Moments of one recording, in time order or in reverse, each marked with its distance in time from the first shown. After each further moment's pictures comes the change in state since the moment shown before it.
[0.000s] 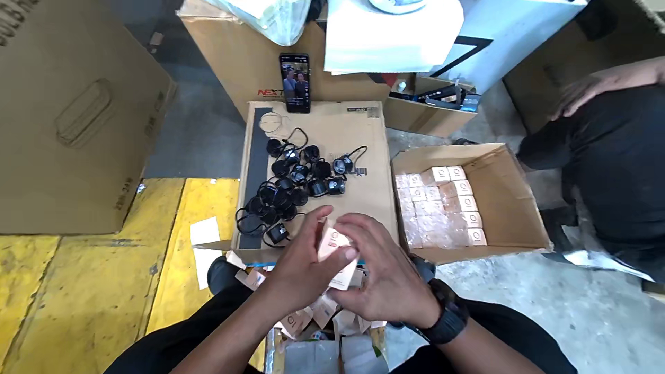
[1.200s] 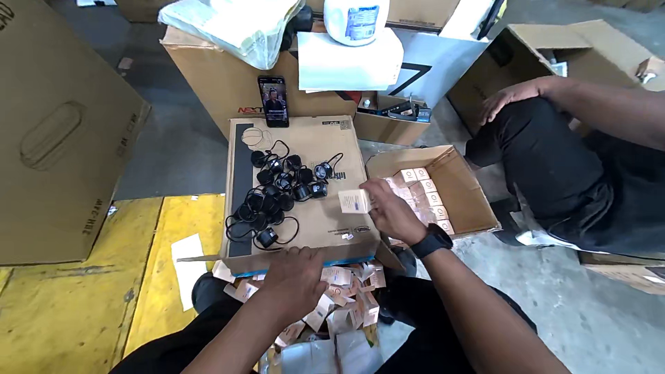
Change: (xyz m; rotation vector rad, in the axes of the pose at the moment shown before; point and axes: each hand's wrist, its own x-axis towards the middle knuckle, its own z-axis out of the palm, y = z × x) left_hand -0.024 0.001 -0.001 1.186 -0.539 -0.098; right_hand 0.008 0.089 -0.054 -0.361 -0.071 0.318
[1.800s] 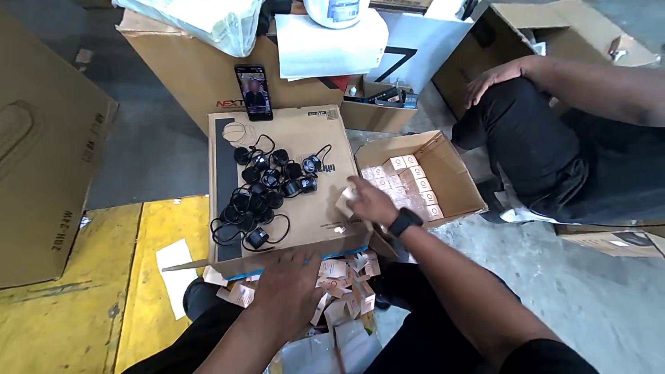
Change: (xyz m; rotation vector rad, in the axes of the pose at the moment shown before) left_hand -0.007 0.007 0.001 0.063 0.001 0.006; right_hand 0.022 0.003 0.021 0.034 -0.153 0.367
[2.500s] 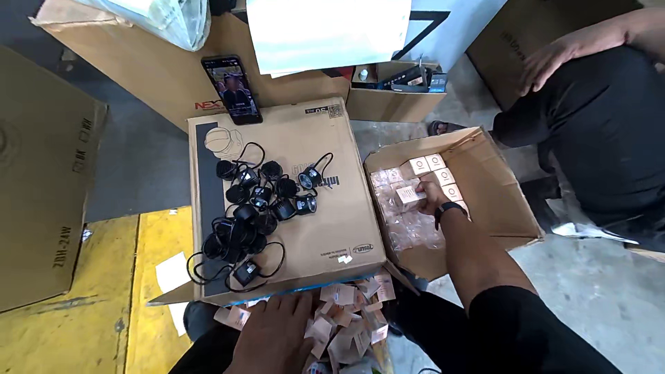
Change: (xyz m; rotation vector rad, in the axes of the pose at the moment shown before) left_hand 0.043 -0.015 0.020 -0.006 0.001 -0.023; right_hand 0.126 0.272 0.011 0.938 0.159 0.969
